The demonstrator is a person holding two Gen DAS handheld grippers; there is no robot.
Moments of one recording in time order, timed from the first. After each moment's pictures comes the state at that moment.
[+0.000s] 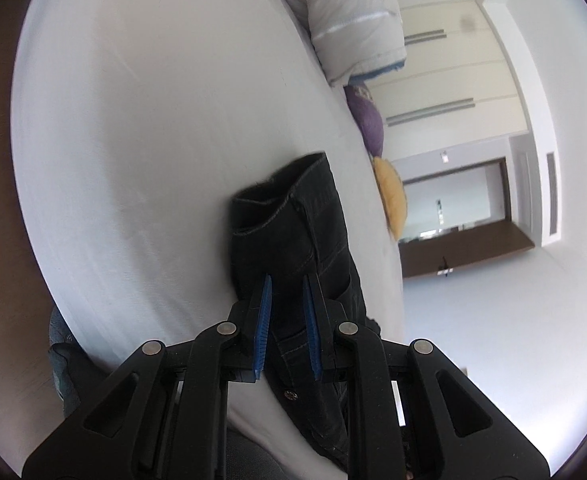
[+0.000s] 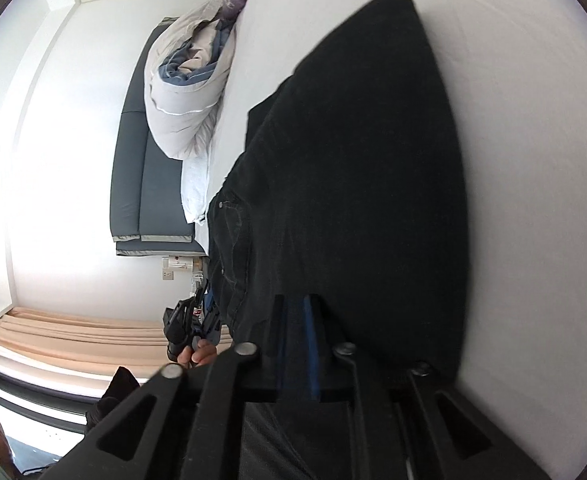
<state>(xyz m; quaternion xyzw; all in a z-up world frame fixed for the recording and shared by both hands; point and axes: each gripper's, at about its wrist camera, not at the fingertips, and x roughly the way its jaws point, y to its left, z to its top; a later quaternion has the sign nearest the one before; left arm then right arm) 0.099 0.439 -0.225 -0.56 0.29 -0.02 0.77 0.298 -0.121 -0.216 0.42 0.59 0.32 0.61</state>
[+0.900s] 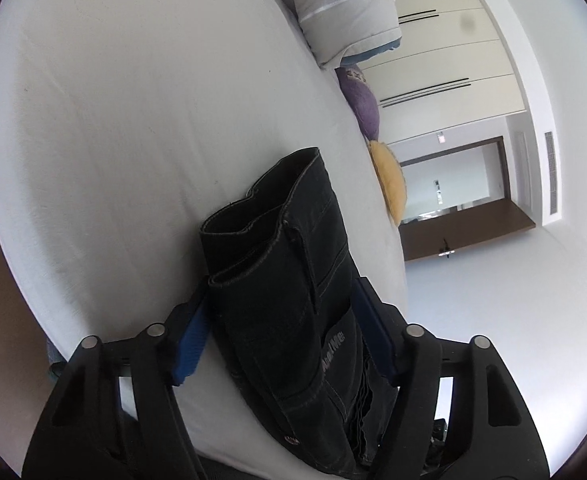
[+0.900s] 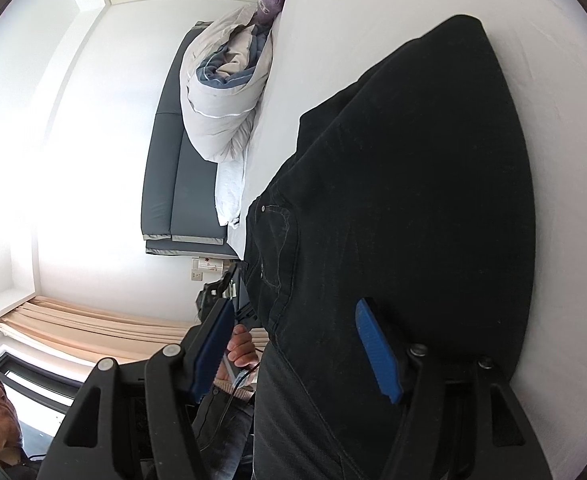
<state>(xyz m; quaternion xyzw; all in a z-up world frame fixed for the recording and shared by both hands) 0.155 0.443 -0.228 -0.54 0.32 -0.06 0.78 0.291 -0.121 -0.193 0.44 0.55 0.36 0.61</state>
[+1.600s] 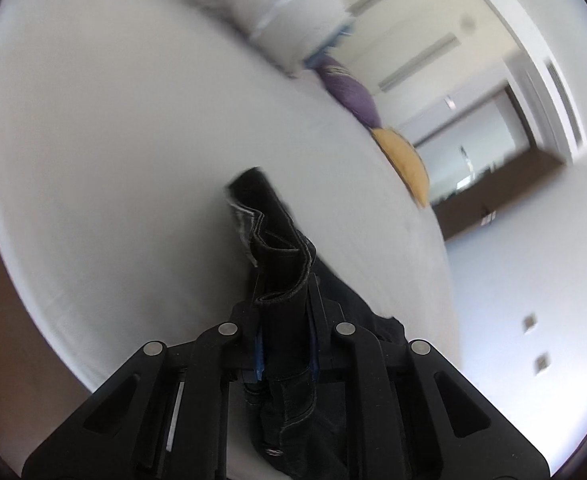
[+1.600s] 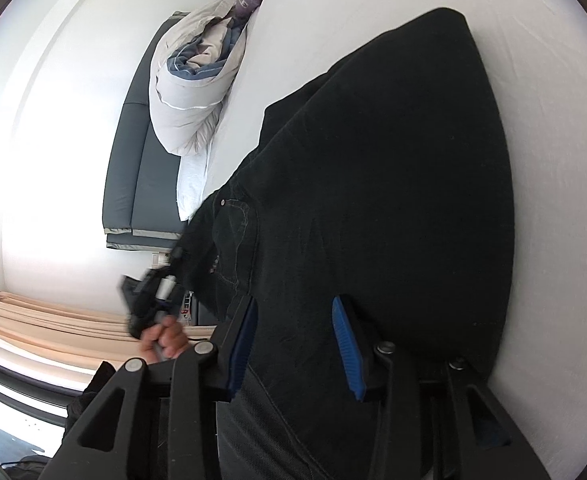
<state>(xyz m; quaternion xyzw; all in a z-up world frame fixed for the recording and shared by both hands) 0.189 0.371 -0.120 -0.36 0.34 -0.02 0.87 0.282 -0.114 -0.196 0.39 0.58 0.32 0.65</state>
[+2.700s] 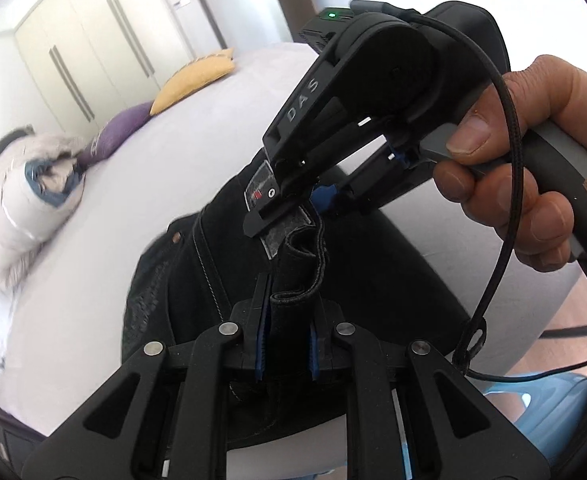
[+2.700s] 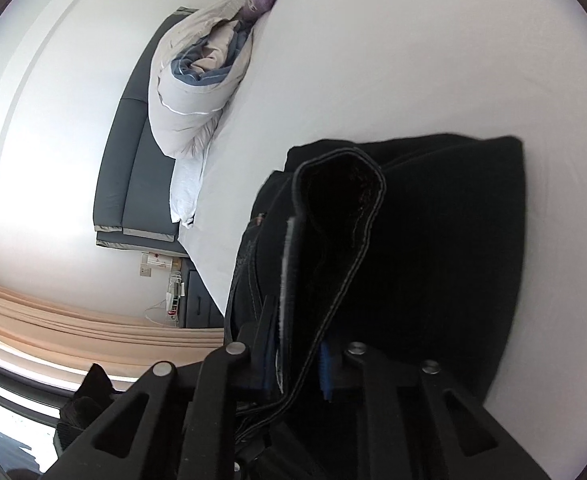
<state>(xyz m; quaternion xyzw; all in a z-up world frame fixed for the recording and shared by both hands) 0.132 -0.030 -0.127 0.25 0.34 -0.18 0.89 0.318 -0.119 -0.161 0.35 0.57 0.31 0.67</state>
